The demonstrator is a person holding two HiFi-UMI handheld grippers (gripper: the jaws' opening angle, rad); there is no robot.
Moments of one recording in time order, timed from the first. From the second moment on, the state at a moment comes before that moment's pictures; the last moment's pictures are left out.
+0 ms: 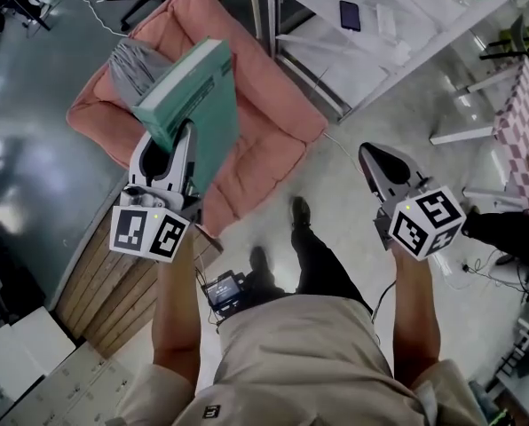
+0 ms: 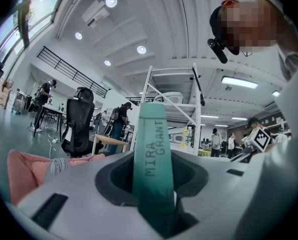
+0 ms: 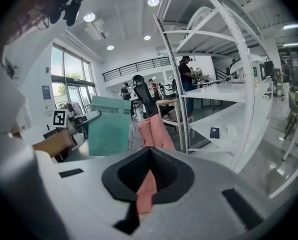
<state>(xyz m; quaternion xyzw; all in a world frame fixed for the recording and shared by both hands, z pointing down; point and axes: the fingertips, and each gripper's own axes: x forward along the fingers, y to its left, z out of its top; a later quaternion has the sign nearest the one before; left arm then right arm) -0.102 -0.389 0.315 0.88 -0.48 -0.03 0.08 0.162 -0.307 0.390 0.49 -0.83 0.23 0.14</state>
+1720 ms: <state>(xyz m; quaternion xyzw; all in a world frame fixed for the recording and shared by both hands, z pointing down) -0.096 -0.511 0.675 0.79 -0.51 0.02 0.33 0.188 -0.377 0.606 0.46 -0.80 0.34 0.20</state>
